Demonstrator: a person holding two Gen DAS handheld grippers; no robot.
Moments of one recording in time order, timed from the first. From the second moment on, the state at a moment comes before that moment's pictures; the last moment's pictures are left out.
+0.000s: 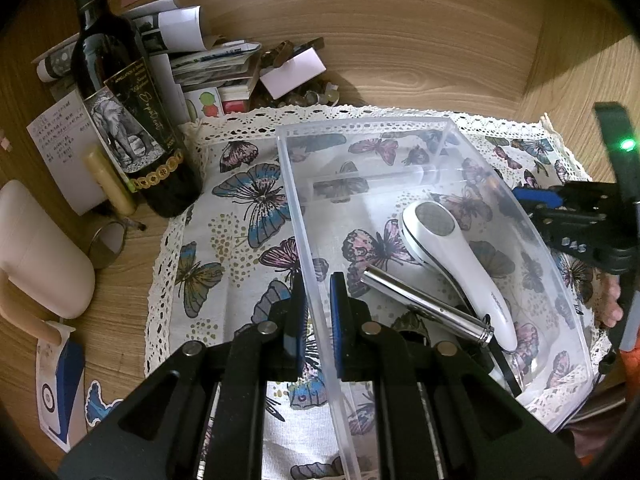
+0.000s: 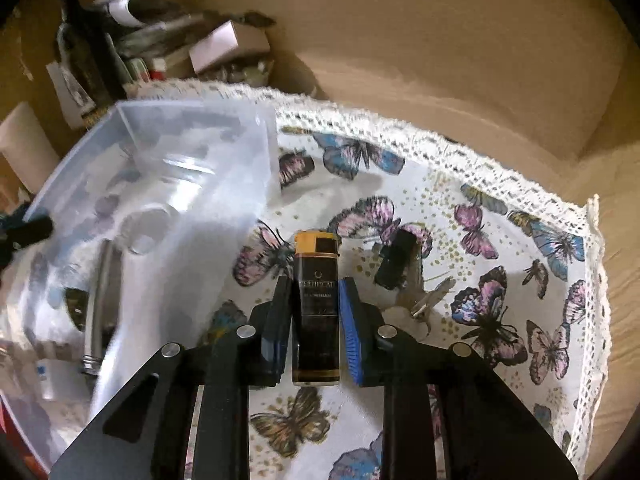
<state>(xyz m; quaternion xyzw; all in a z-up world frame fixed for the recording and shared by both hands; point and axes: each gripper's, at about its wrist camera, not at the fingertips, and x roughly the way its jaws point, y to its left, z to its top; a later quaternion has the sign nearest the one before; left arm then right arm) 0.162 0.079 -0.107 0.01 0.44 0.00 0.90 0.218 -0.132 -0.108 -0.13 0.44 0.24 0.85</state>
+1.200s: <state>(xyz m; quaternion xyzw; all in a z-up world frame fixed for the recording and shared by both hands) 0.163 0.078 -0.108 0.01 0.44 0.00 0.90 0.174 -0.046 -0.074 -0.15 0.39 0.36 0.83</state>
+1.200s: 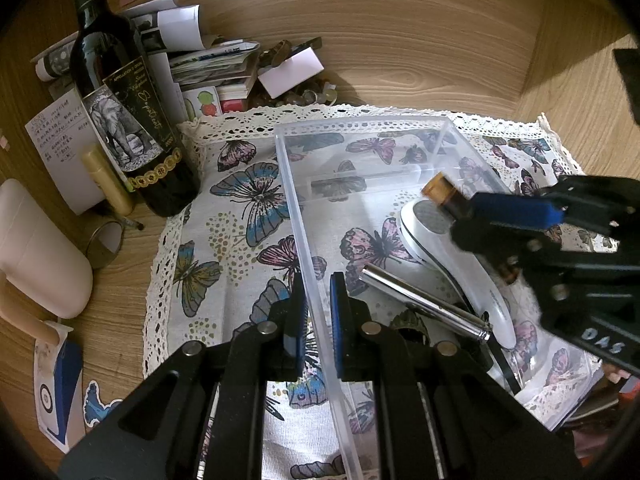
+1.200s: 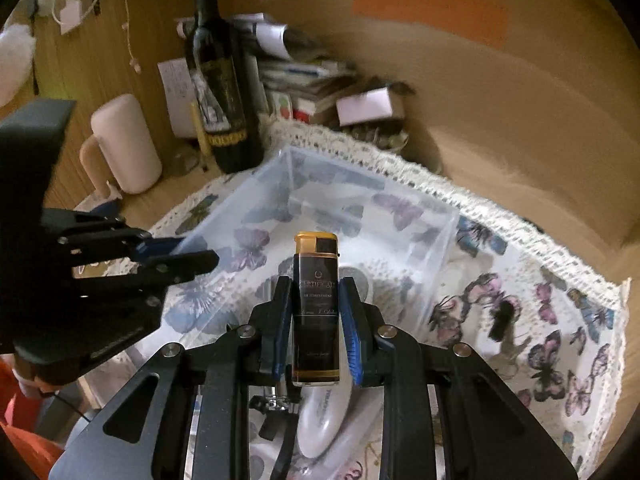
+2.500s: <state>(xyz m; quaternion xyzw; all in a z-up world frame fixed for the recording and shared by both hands) 0.161 0.079 -0.107 0.01 0.44 -0.01 0.90 0.216 -0.163 -0.055 -0.06 0.39 0.20 0.90</state>
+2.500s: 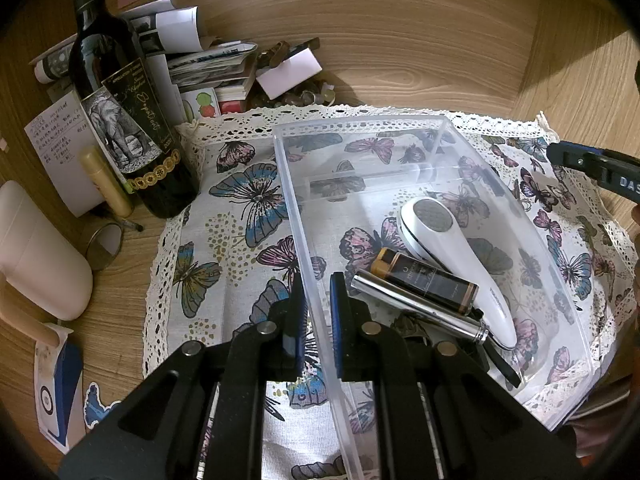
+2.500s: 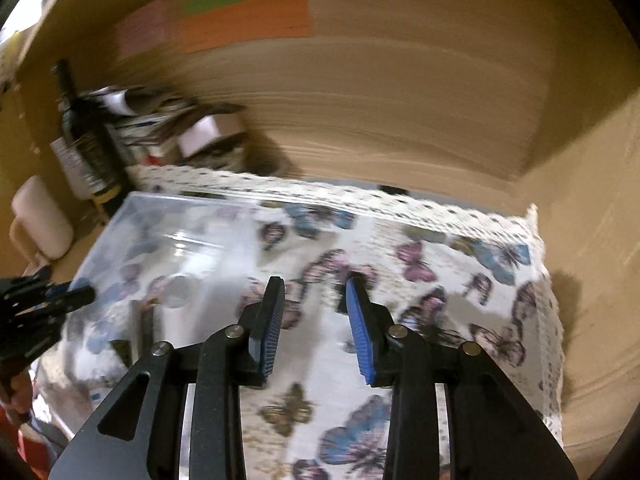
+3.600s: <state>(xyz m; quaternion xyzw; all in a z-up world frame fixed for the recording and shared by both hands) 0.164 0.081 -0.110 0.01 0.44 -0.01 0.90 0.262 -0.174 -0.134 -0.07 0.47 0.16 0.87</state>
